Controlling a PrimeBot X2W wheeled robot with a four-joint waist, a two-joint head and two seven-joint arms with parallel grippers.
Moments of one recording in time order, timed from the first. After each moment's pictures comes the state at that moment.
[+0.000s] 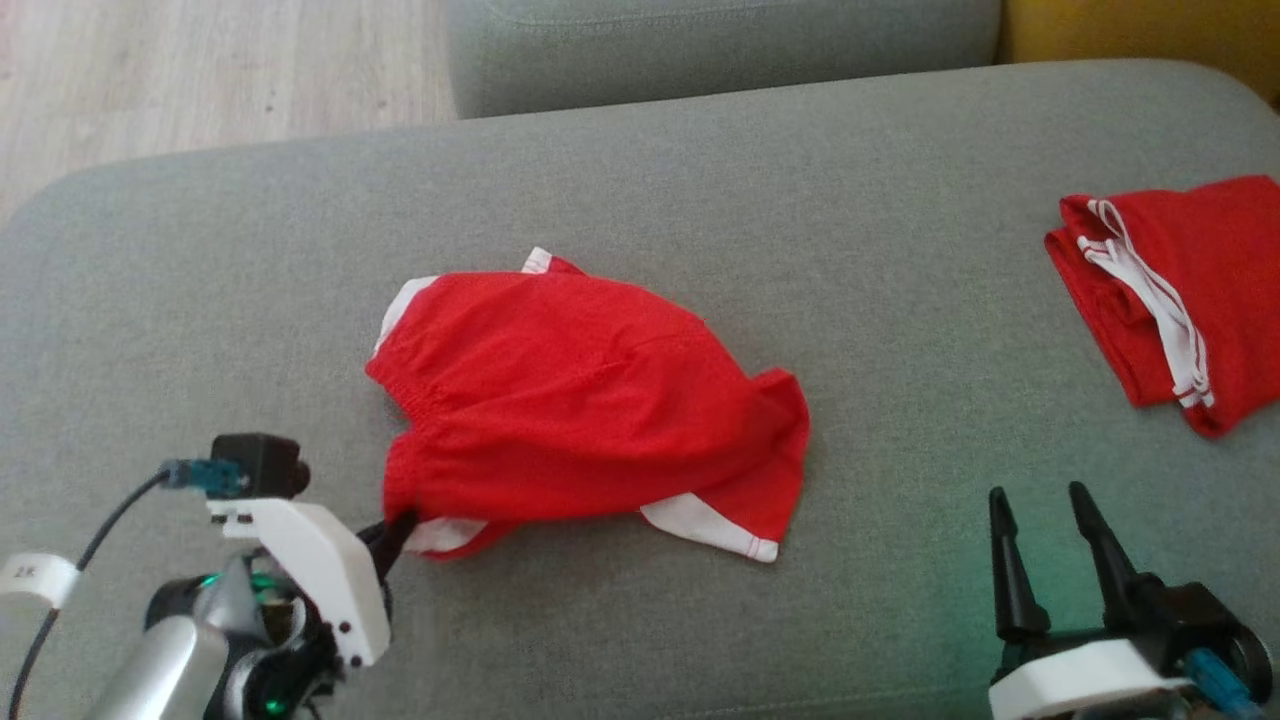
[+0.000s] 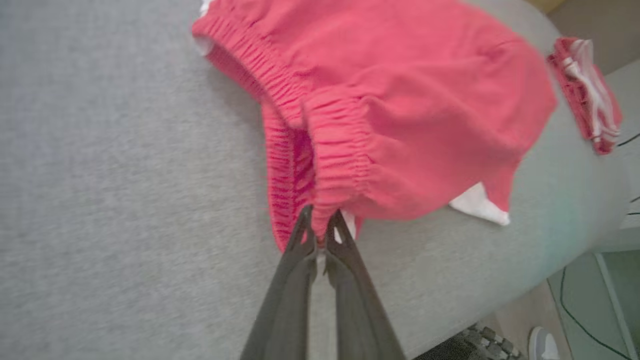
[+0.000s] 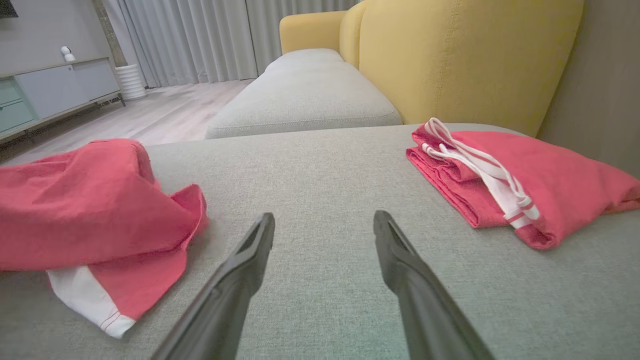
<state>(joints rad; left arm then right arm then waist) -0.09 0.39 -0.39 0.04 -0.78 0.10 0.49 0.12 -0.04 -0.02 0.21 0.07 0.12 -0.26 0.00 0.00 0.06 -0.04</state>
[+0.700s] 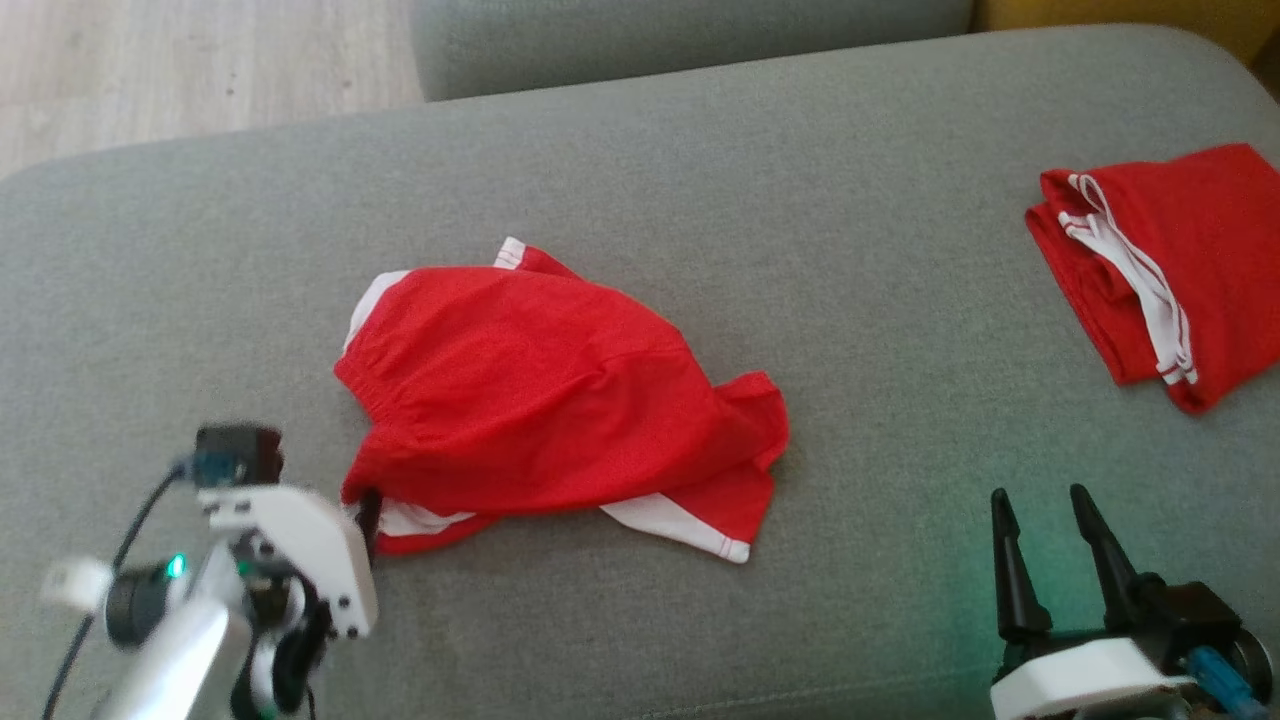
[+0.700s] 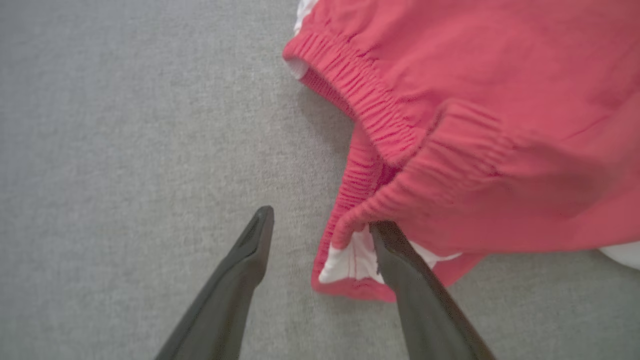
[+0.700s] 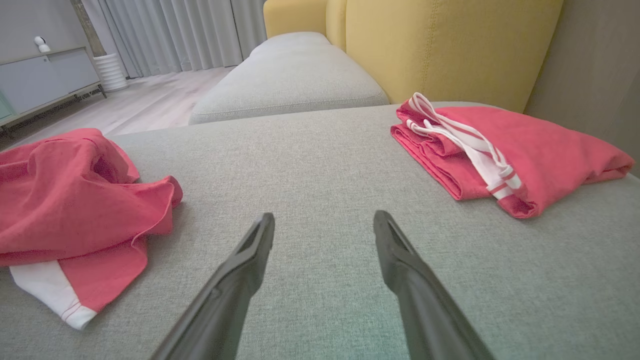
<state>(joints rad) -0.18 0.39 -0.43 0.25 -0.58 0.25 0.36 0.11 -0.04 -0.02 0.24 0.08 0.12 -0.26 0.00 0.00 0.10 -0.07</state>
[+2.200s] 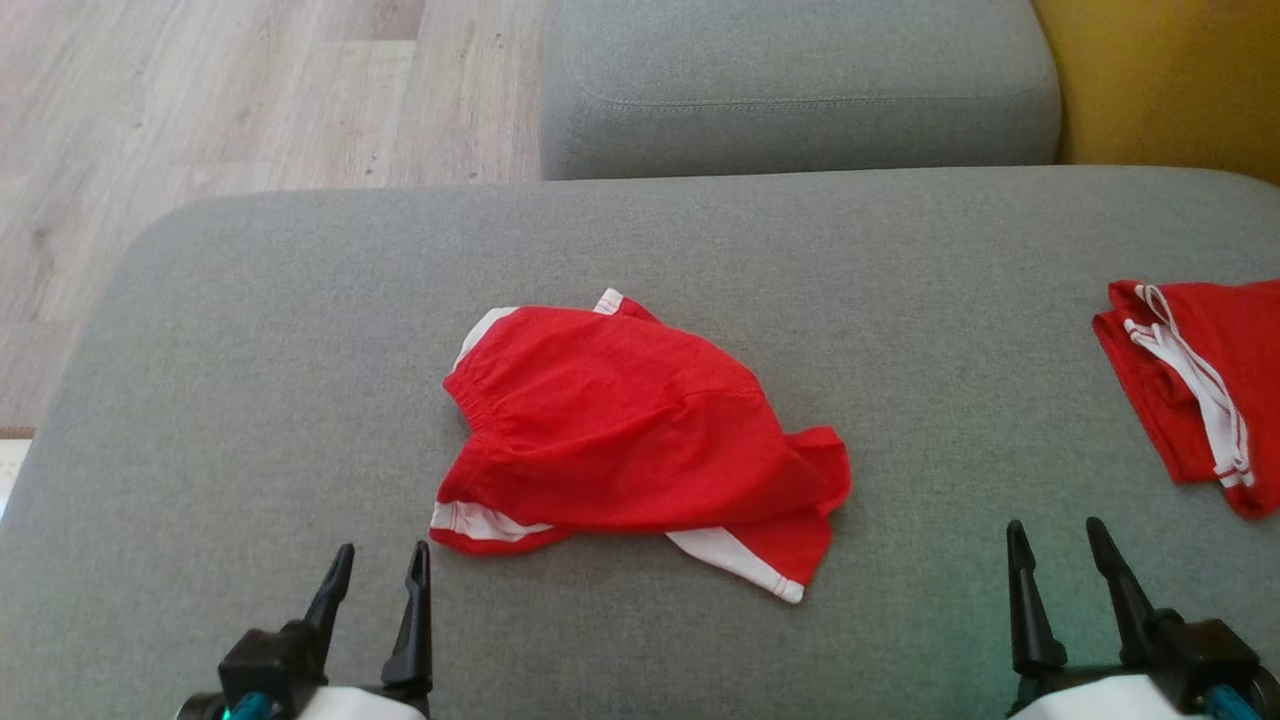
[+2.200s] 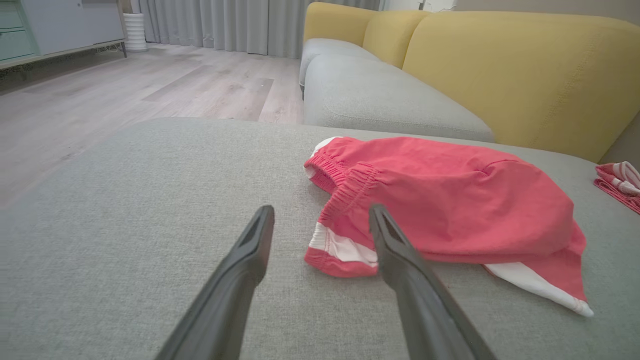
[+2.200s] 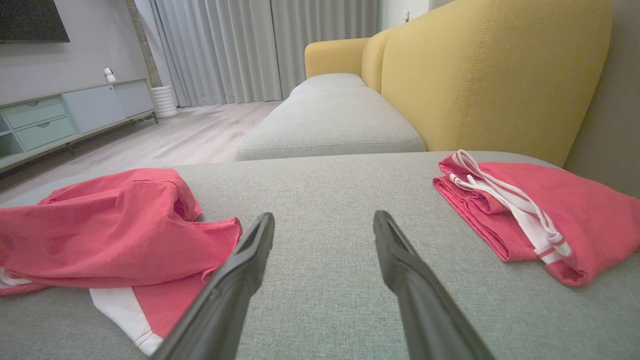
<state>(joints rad) 0.18 0.08 -0.18 0.16 -0.20 0.02 -0.25 0.18 -0.04 -0.04 0.19 0.09 0.12 -0.26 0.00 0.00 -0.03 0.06</state>
